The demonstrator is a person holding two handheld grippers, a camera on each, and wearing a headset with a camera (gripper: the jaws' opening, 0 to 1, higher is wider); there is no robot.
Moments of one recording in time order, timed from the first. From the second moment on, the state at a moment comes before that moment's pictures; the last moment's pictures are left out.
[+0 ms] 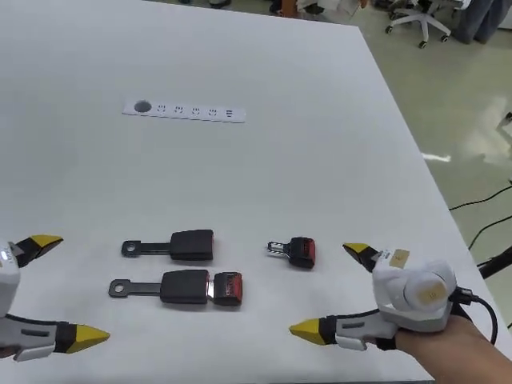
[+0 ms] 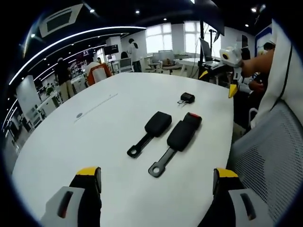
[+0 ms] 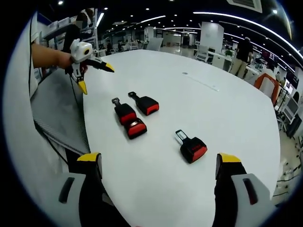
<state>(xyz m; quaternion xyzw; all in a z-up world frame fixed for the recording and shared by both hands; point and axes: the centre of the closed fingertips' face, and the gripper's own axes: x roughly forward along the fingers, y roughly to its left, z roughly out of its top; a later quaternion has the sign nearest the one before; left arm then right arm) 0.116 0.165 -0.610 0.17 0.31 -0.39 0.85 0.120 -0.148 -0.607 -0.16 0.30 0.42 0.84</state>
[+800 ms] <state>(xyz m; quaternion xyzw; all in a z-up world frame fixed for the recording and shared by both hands) 0.108 0.175 -0.613 0.12 0.30 -0.35 0.88 0.118 -0.153 -0.604 -0.12 0.30 0.39 0.86</state>
